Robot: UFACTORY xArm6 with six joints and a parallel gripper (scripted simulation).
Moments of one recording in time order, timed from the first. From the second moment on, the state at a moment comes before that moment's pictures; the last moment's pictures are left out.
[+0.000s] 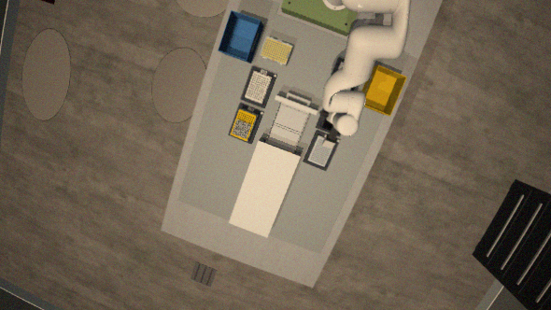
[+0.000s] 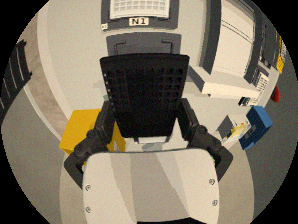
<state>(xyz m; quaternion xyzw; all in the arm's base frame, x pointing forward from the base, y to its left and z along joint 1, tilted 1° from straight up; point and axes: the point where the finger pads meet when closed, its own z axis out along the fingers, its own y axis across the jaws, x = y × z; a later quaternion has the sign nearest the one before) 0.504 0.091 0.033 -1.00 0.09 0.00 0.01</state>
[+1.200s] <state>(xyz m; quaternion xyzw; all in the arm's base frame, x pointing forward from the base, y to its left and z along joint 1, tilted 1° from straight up) 0.505 0.090 0.085 -1.00 0.09 0.00 0.01</state>
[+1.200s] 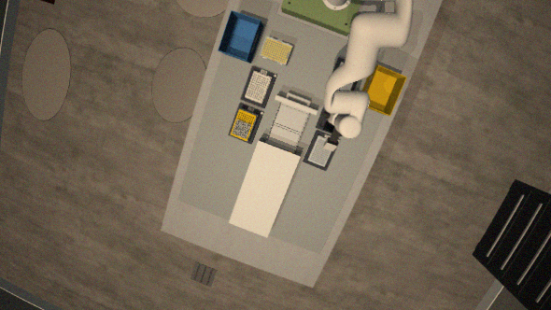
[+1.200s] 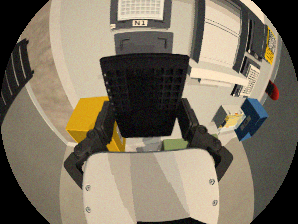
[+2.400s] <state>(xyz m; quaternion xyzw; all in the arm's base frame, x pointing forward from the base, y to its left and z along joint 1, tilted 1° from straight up) 0.517 0.037 0.086 -0.97 -0.24 0.00 0.00</state>
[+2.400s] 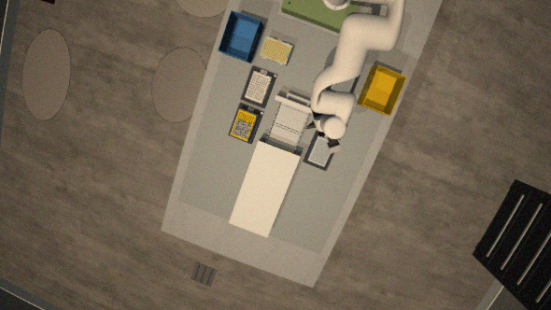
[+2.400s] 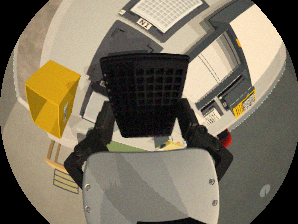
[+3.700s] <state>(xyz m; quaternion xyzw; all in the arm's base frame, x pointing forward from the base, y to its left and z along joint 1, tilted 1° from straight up) 0.538 -0.053 0.084 -0.77 -0.63 0.00 0.01</state>
